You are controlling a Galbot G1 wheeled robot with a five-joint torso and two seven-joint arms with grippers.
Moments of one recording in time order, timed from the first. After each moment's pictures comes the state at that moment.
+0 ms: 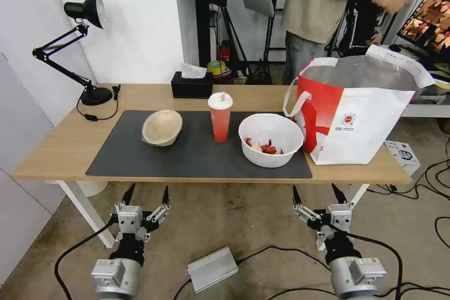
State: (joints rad) left arm 1.80 -1.50 -0.55 -2.30 0.00 0.00 0.00; right arm -1.80 1.50 0.55 2.30 0.00 0.00 0.00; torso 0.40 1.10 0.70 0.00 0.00
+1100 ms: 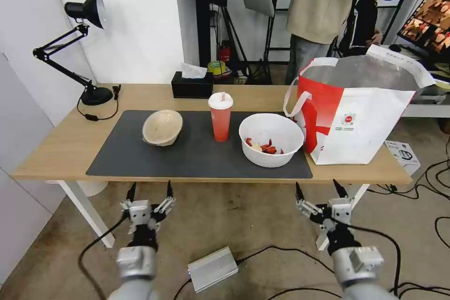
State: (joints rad) left arm 1.64 -1.58 -0.47 -2.14 0.09 -0.14 -0.15; right arm -1.63 1.23 0.56 2.15 0.15 -0.04 0.15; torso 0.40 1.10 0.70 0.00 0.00
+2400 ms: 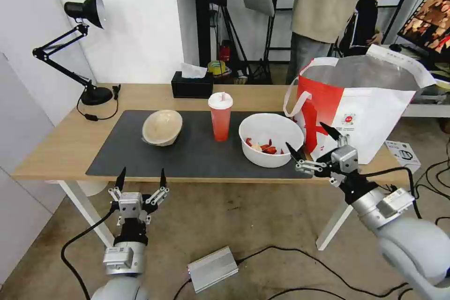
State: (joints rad) left arm 1.67 -1.54 -0.55 -2.20 0.10 -0.13 -0.08; right arm -1.45 0.73 0.56 2.25 0.45 0.03 -0.03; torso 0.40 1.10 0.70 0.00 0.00
